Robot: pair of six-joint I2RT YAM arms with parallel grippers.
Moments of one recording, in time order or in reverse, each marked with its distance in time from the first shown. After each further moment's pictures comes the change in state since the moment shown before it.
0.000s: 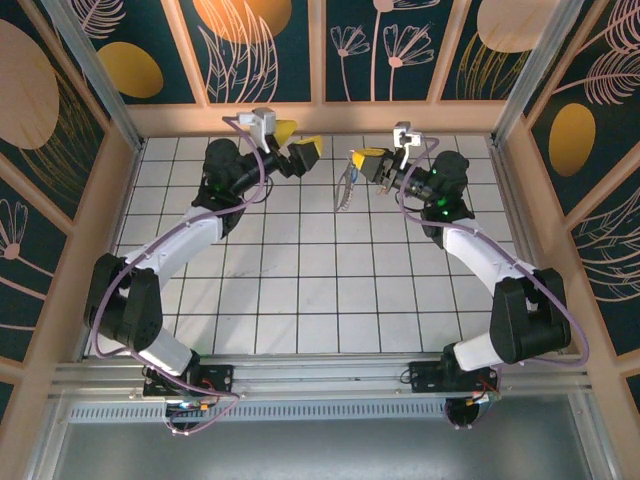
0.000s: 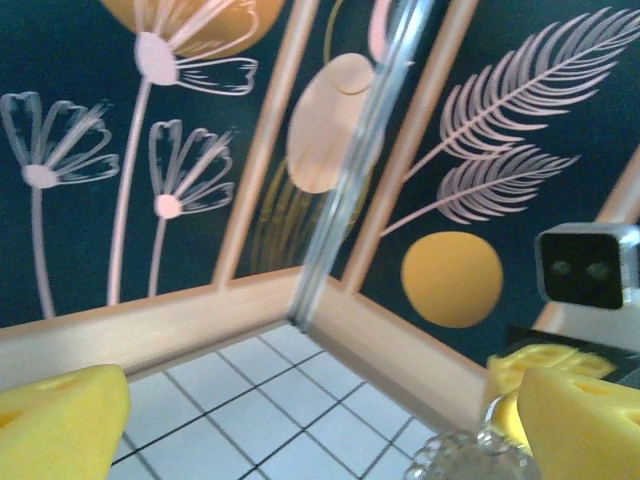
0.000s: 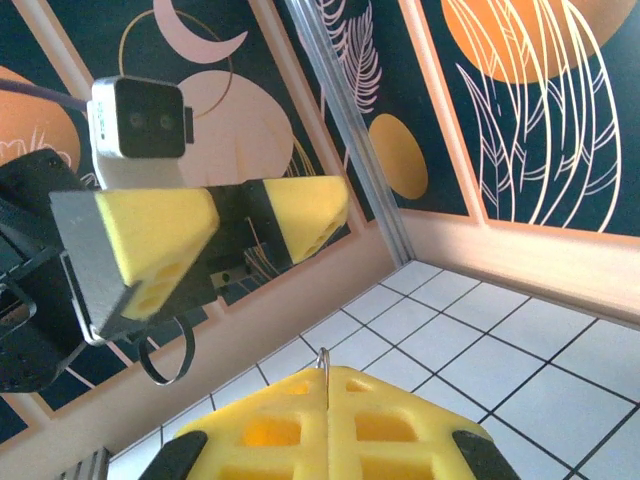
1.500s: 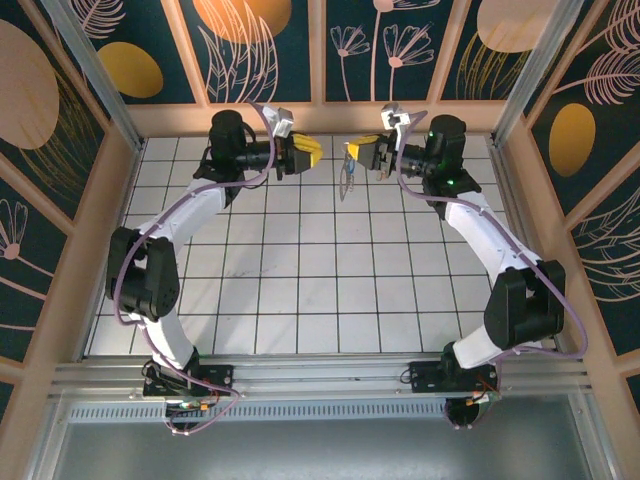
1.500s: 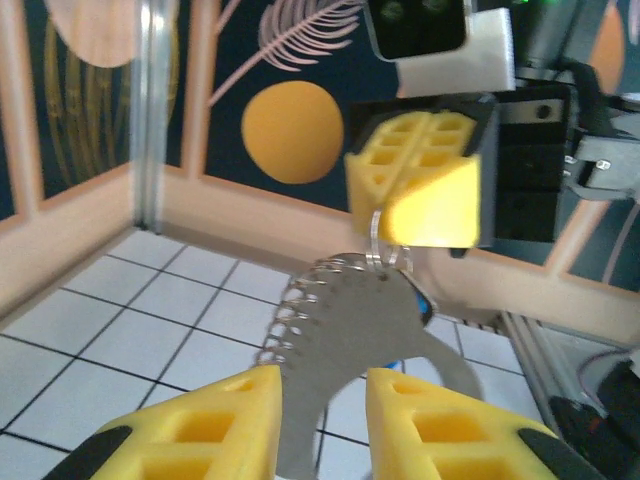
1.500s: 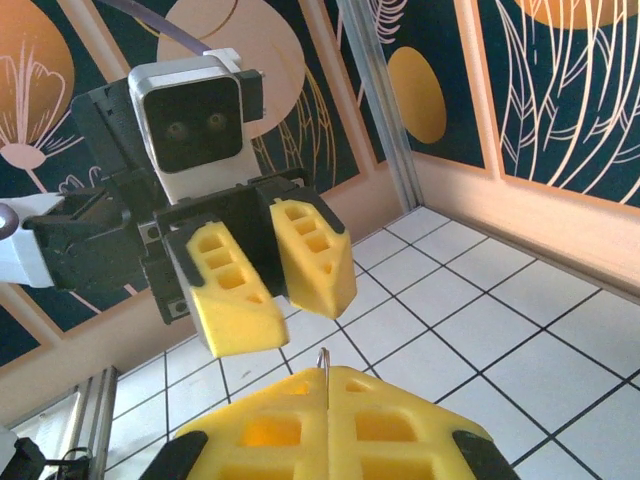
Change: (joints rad) left arm 0.092 0.213 0.282 -0.275 0.659 0.218; right arm -0.016 0.084 0.299 -0.469 -0.132 -0.246
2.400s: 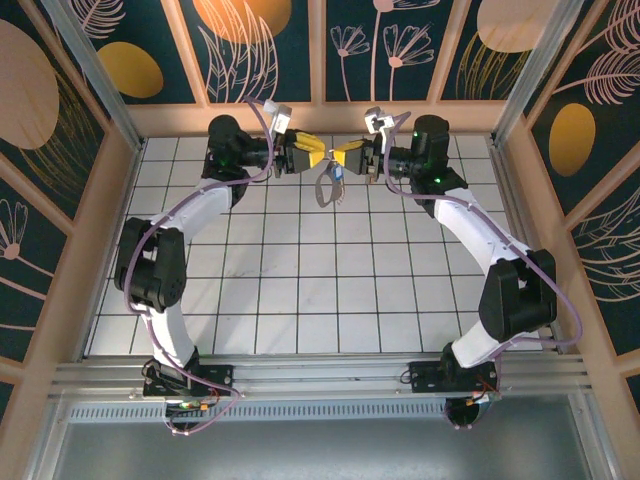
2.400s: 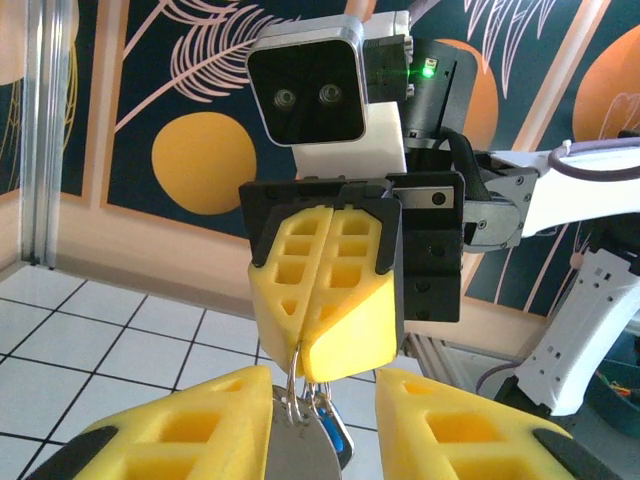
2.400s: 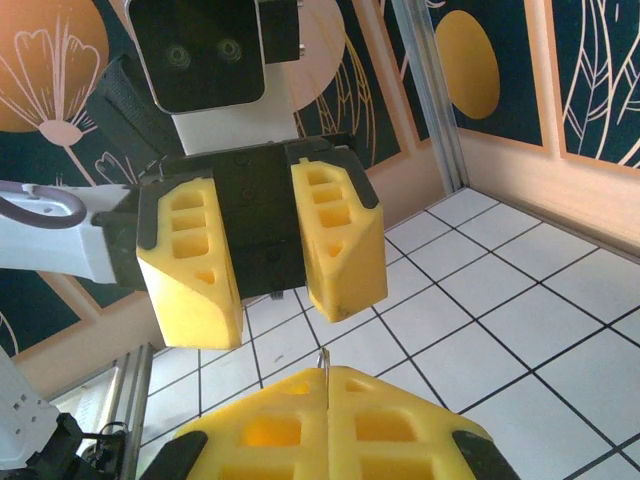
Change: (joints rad) left arm -0.001 0.079 -0.003 0.428 0.142 -0.390; right arm 0.059 0.056 0.029 0.000 -0.036 0.000
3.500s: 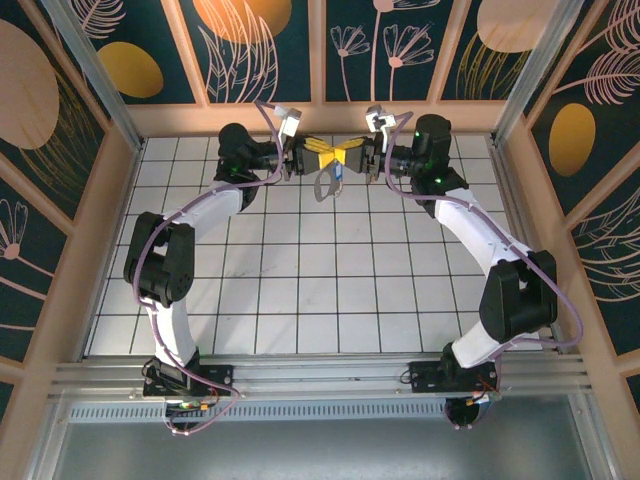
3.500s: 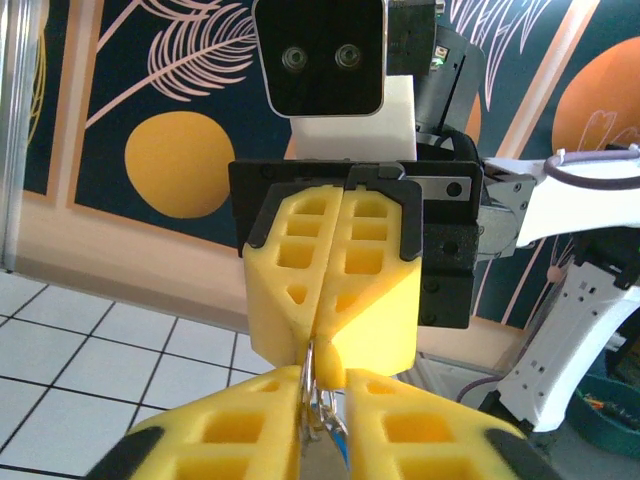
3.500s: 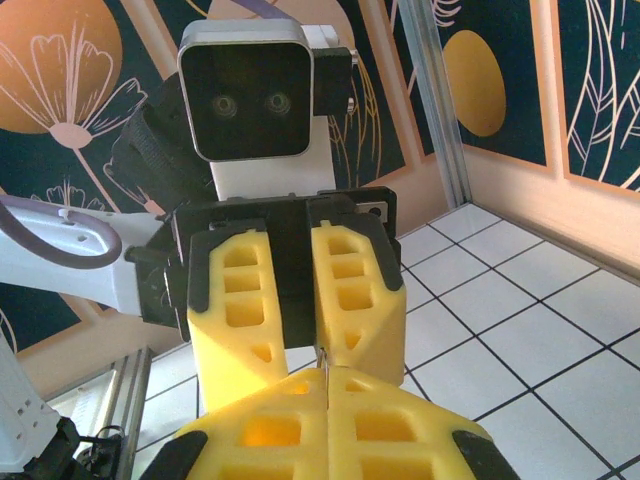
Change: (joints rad) left arm -0.044 0.055 0.000 0.138 -0.019 -0.119; right arm 0.000 -0.006 -0.001 0.038 -0.008 0.004
